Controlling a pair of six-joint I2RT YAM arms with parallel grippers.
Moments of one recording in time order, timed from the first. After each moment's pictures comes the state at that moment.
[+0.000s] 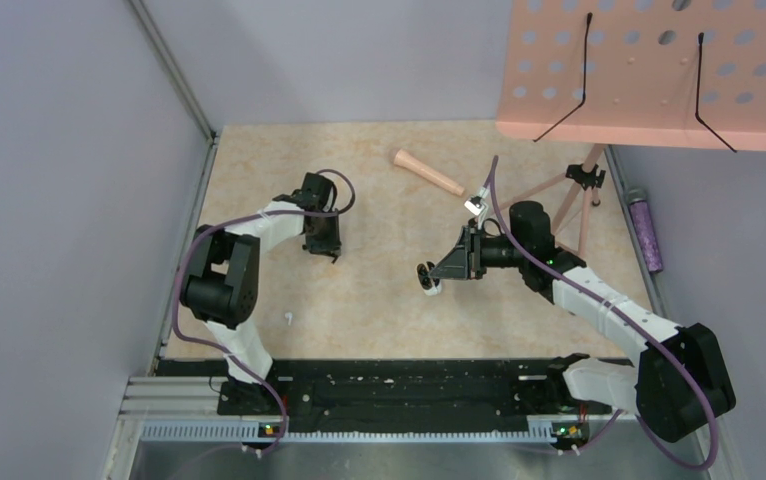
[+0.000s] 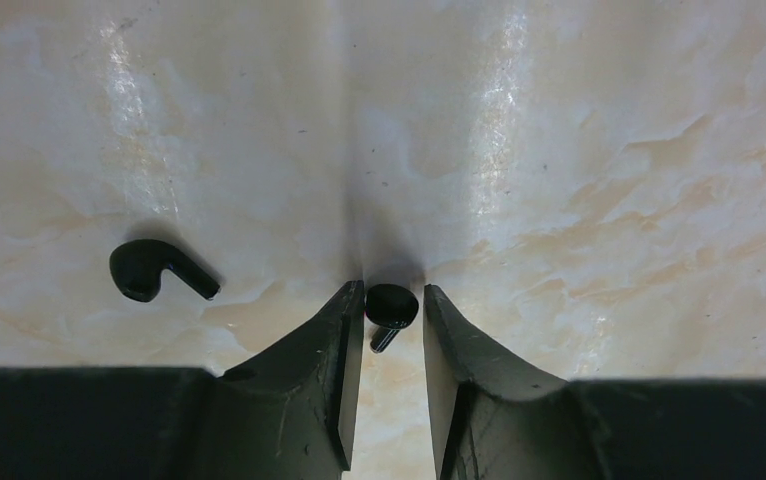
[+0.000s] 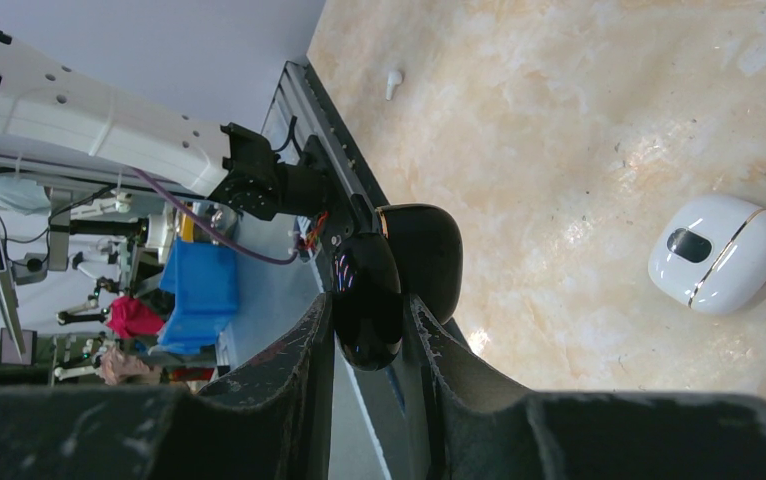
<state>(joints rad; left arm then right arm) -0.29 1.79 1.13 -0.50 0.04 -0.37 0.43 1.16 0.65 0.04 -0.88 0.63</state>
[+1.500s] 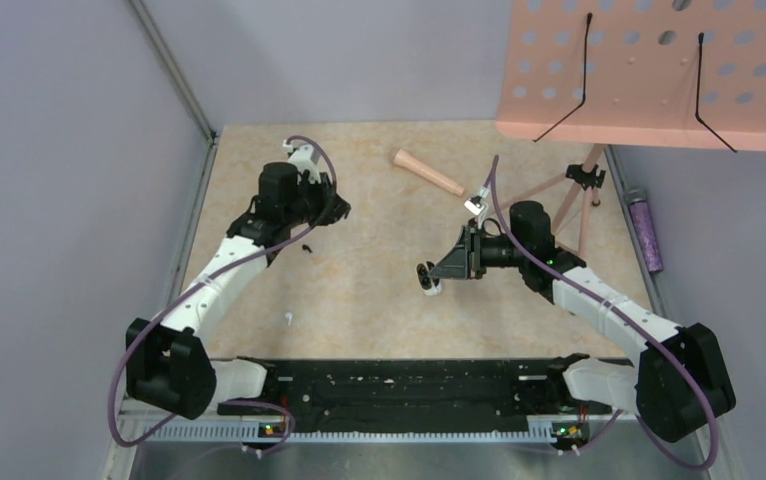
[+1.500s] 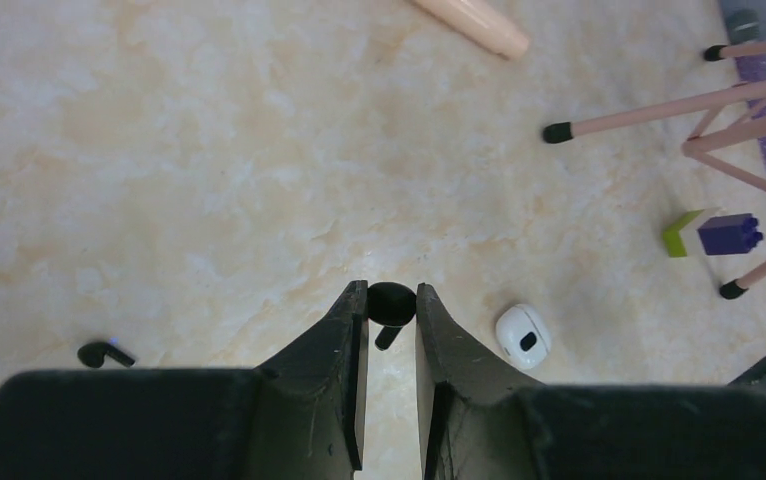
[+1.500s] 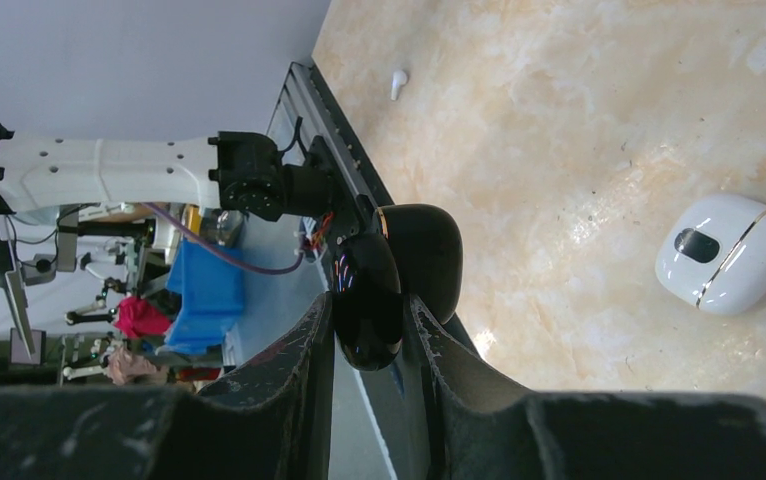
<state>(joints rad) -0.30 1.29 1.00 -0.23 0.23 -0.36 0.43 1.16 0.65 0.04 -0.89 0.64</state>
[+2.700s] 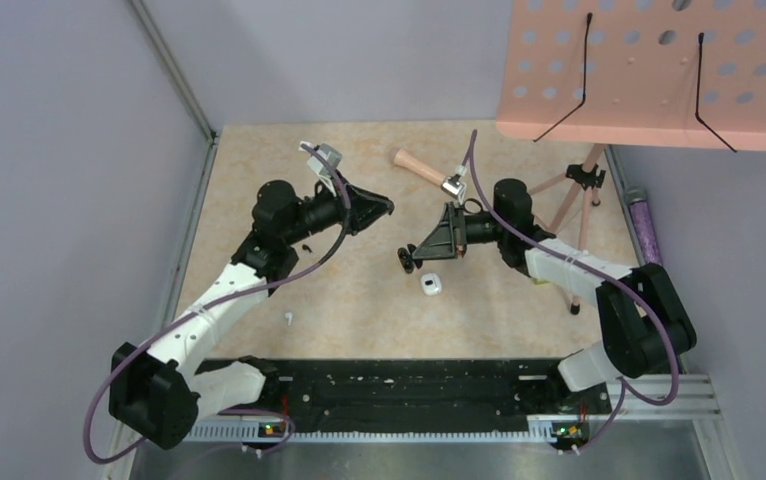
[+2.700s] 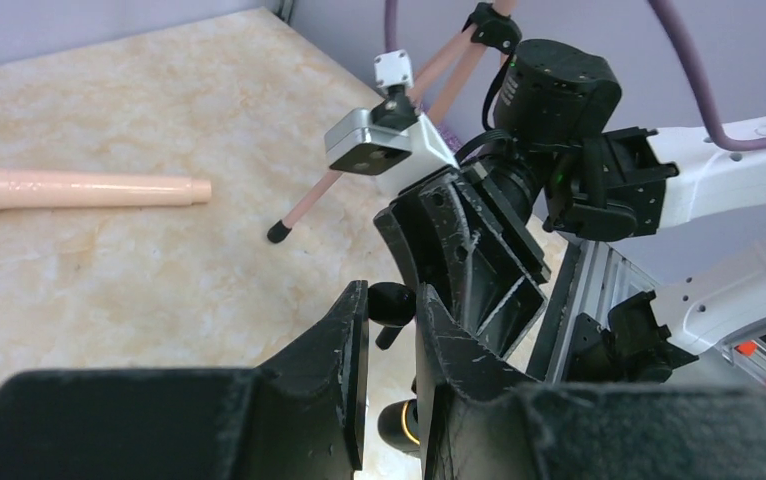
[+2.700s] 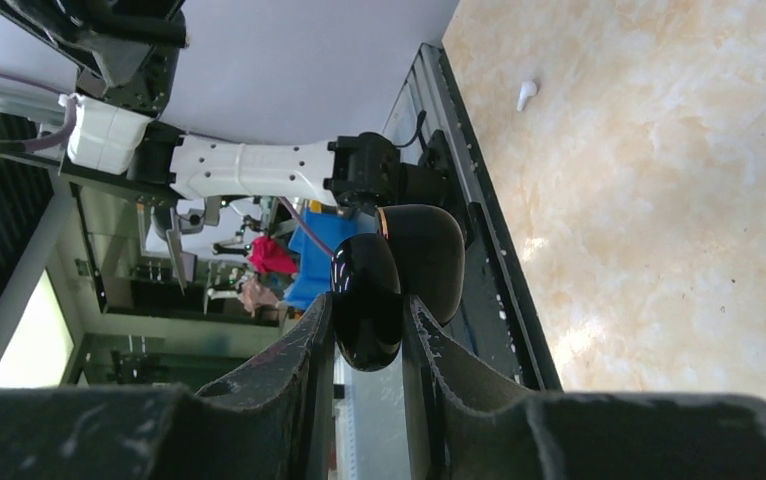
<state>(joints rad) -0.46 1.14 0.86 0.30 0.59 -0.44 0.43 1.47 0.77 0.45 -1.15 0.95</state>
